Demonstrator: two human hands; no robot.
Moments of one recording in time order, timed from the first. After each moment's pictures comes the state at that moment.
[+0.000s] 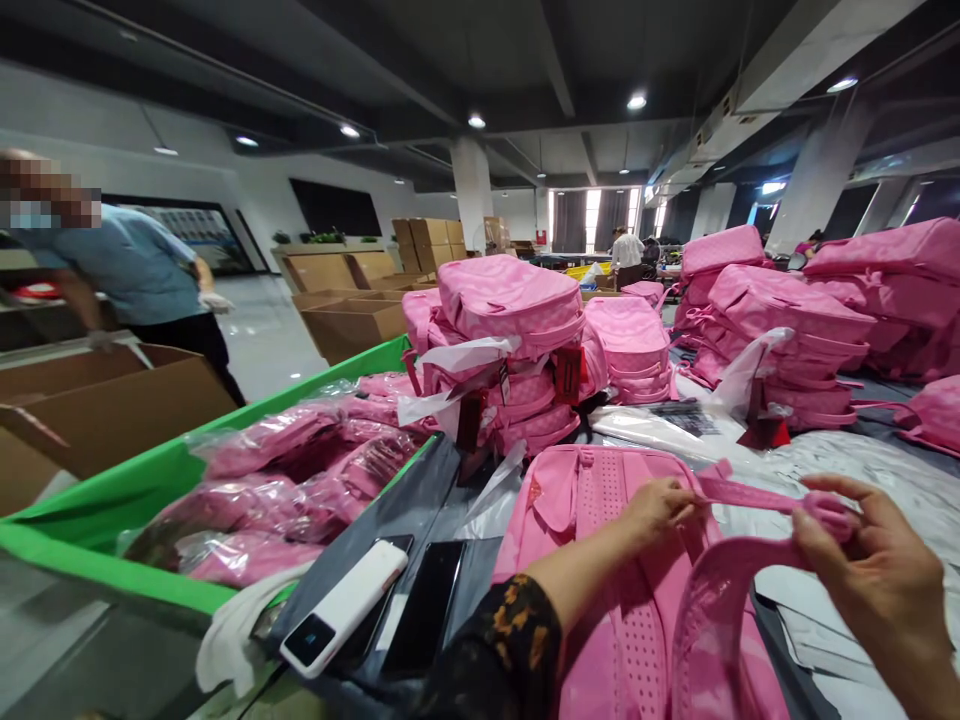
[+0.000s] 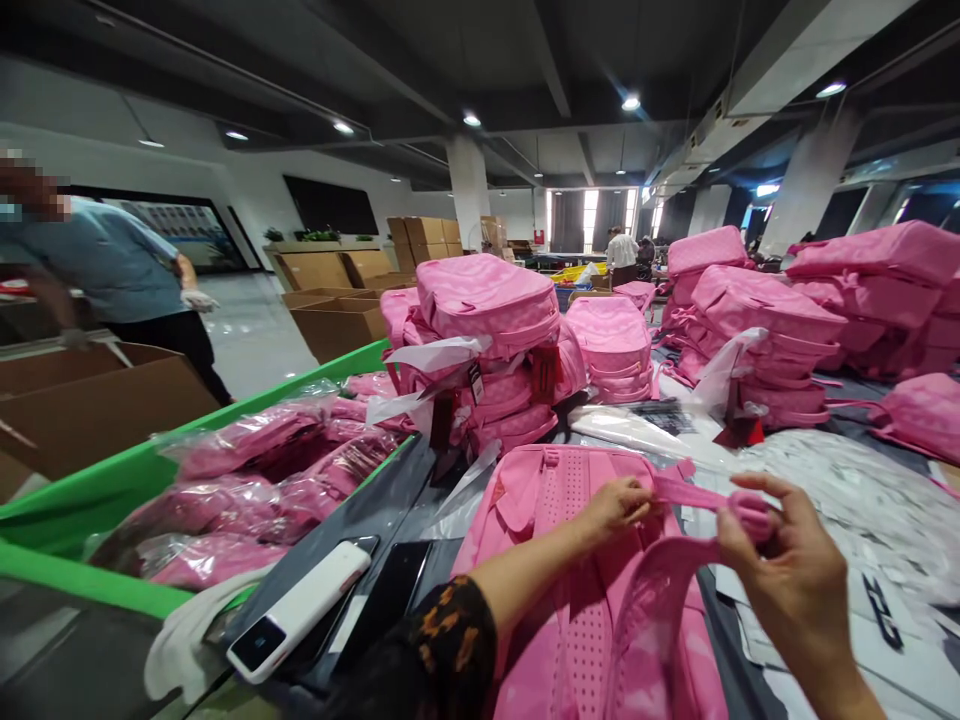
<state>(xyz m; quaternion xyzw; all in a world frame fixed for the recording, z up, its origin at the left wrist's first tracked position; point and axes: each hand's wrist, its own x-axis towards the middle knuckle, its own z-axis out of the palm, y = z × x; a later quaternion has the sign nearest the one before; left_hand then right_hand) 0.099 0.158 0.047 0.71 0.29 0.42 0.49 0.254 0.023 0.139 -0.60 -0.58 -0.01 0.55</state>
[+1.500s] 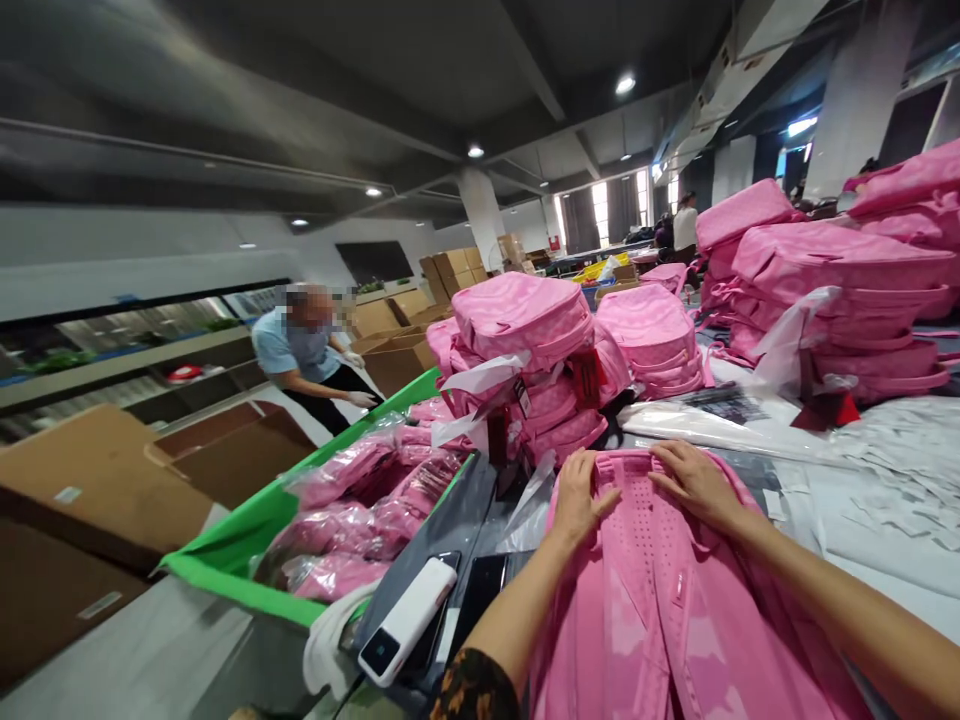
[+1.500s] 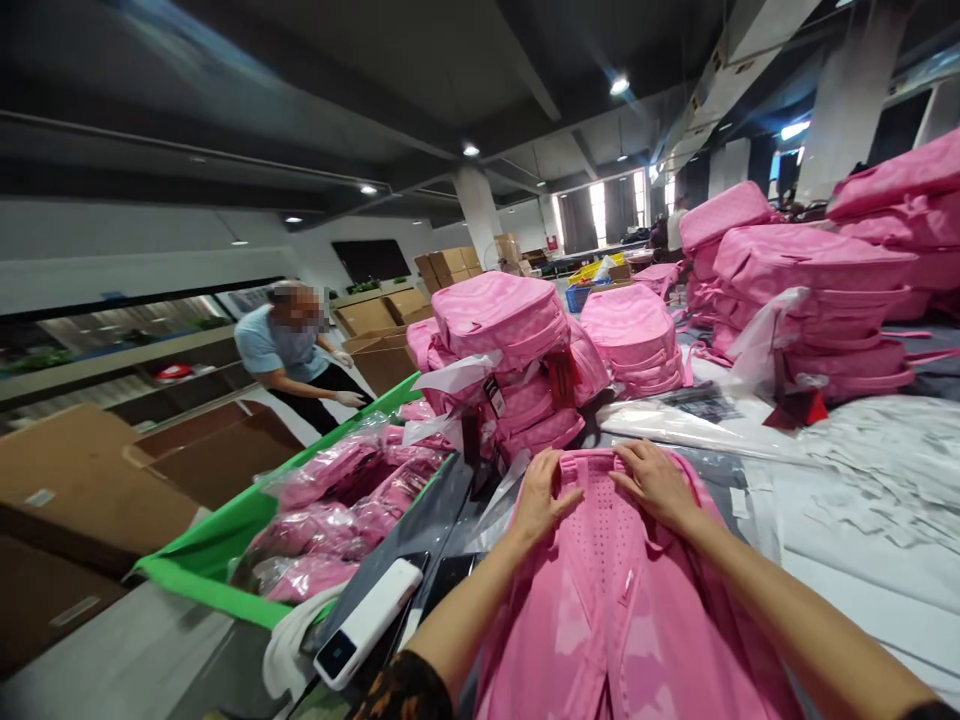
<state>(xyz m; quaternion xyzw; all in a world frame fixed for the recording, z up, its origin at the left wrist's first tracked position) -0.037 0.183 0.026 0.76 0.52 0.37 0.08 0.204 0.203 0.035 -0.46 -0.85 -0.01 0.26</state>
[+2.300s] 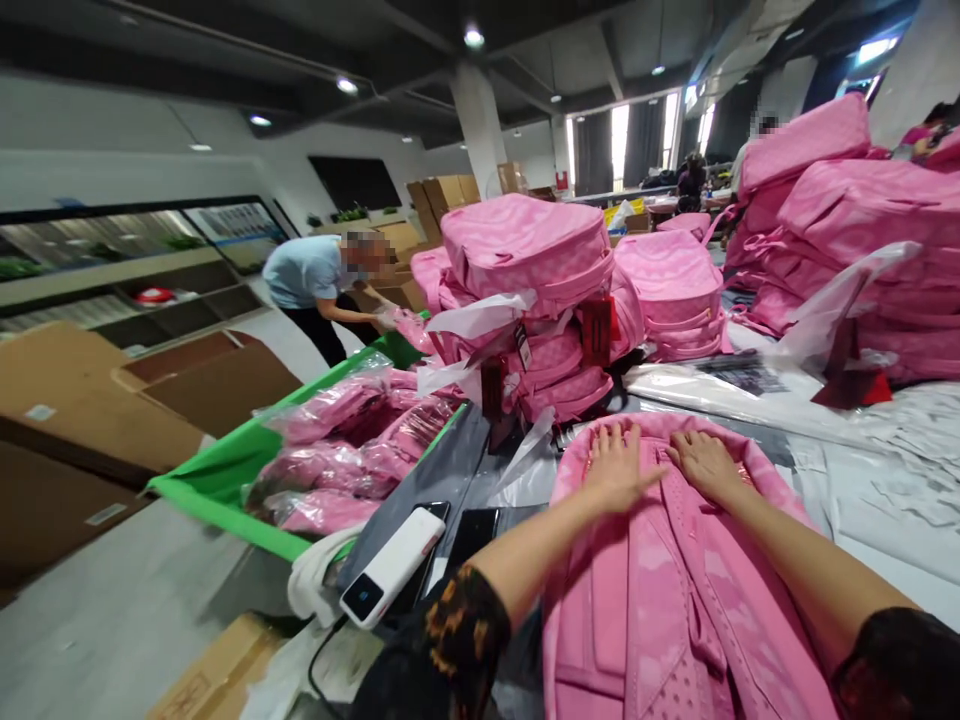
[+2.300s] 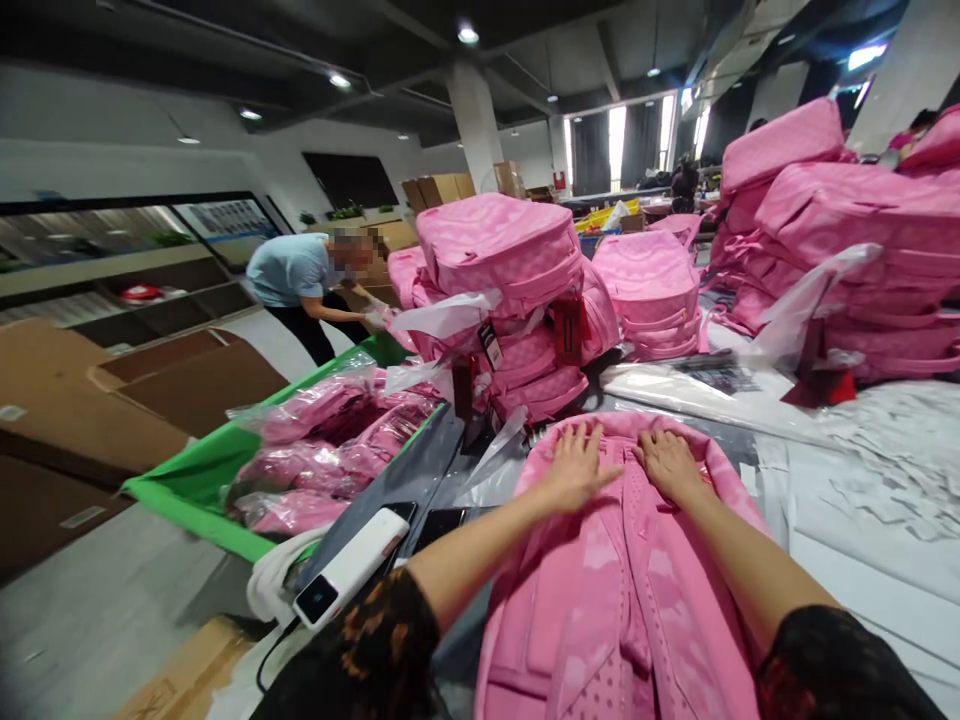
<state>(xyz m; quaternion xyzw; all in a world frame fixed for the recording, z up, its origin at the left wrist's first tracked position) 0.011 0.194 0.010 0.81 0.54 0.12 0.19 0.214 0.242 -0.036 -0.57 -0.82 -0.06 0.05</state>
